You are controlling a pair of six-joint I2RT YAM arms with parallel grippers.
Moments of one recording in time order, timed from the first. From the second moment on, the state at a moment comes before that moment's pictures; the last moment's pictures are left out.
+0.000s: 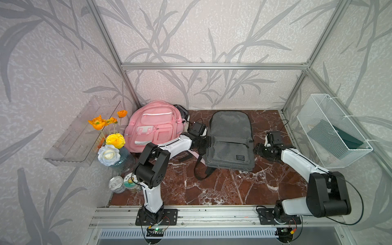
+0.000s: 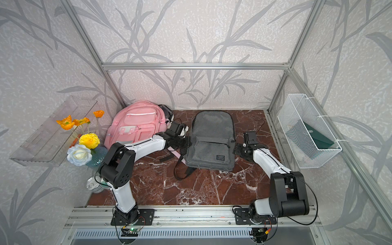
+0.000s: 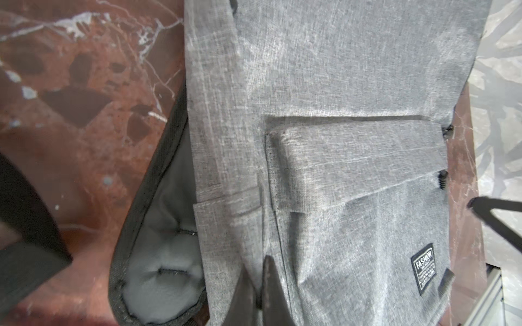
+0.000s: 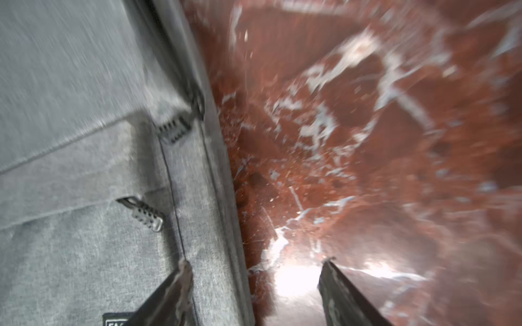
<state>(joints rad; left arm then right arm) -0.50 1.87 1.26 -0.32 0.24 -0.49 0.07 1.44 0.81 -0.45 -0.13 0.53</state>
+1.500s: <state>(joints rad) -0.78 1.68 1.07 -0.45 -0.05 -0.74 0.23 1.47 1.00 -0.53 0.04 0.48</state>
